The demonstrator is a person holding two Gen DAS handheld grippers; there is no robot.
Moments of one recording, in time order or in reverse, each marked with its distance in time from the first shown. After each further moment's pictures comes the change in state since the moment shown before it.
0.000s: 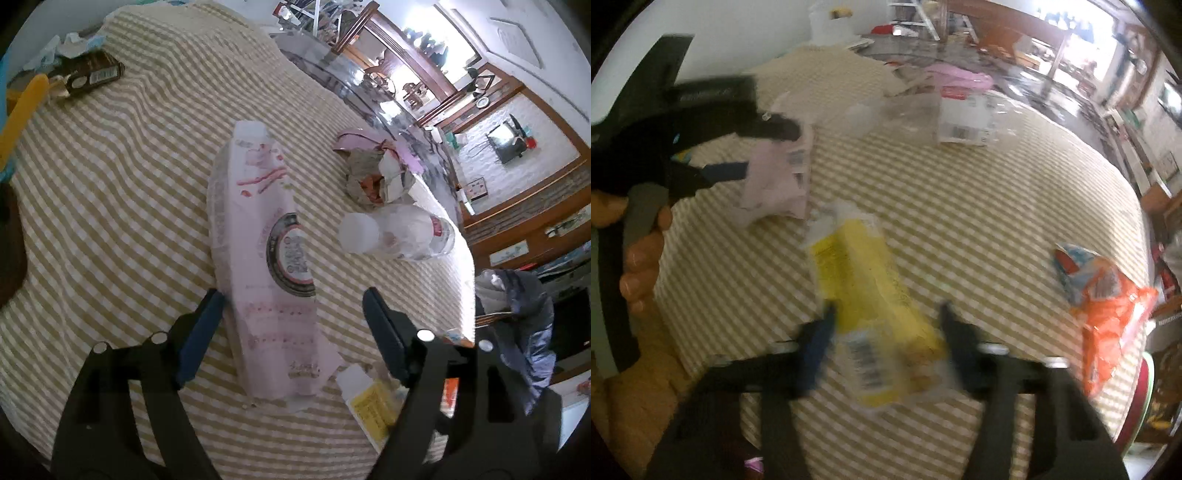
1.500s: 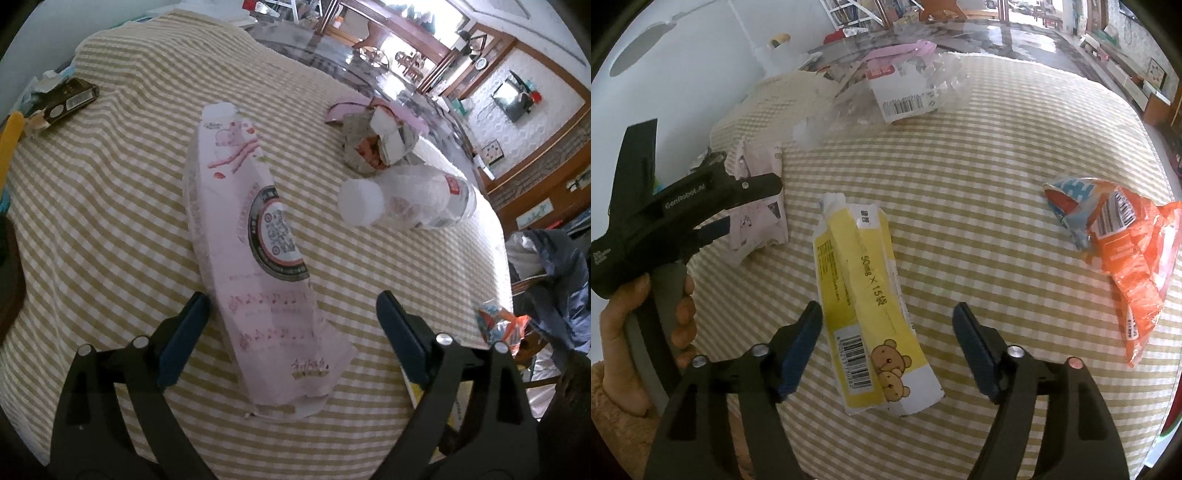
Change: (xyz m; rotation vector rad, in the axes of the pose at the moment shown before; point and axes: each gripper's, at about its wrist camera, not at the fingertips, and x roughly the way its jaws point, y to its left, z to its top) left arm 0.019 -0.018 -0.010 0.153 0.021 0.116; right arm 0.009 -0.030 -0.006 0.231 0.027 0.122
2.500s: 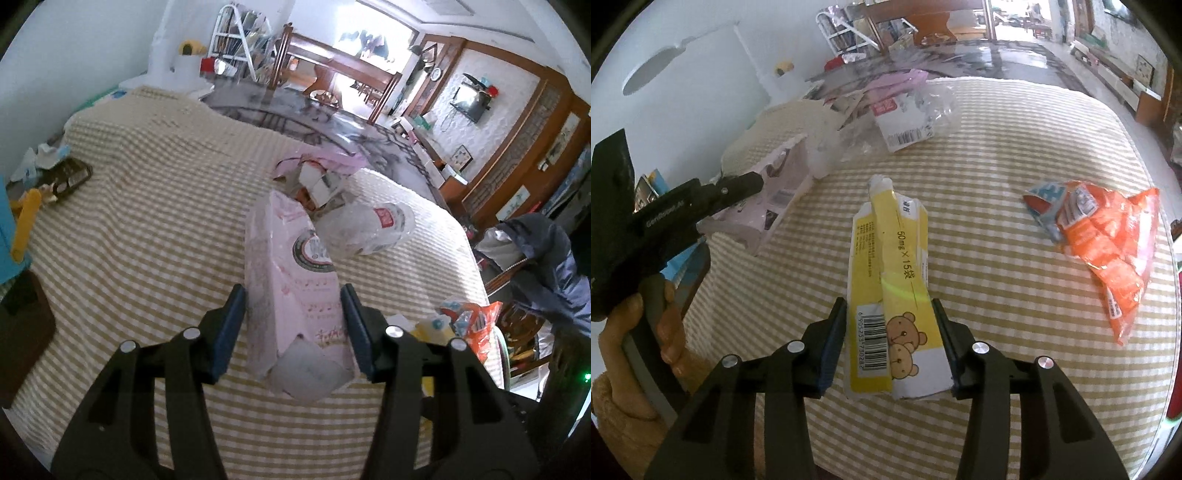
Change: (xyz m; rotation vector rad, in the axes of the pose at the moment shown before) left arm -0.056 -0.031 -0.006 0.152 -0.196 -0.060; right arm -0.040 -0.003 -0.025 0.048 -0.114 0.032
